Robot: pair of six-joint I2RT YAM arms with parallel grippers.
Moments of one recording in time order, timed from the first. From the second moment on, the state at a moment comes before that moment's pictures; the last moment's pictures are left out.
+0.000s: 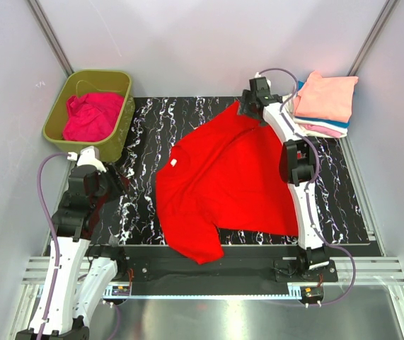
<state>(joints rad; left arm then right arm) -0.08 0.62 0.83 -0.79 -0.03 -0.43 0.23 2.55 2.35 -0.60 0.10 0.41</state>
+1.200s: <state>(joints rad) -0.08 0.65 0.83 -0.79 0.00 -0.43 0.58 3.04 2.76 0.00 -0.34 1.09</state>
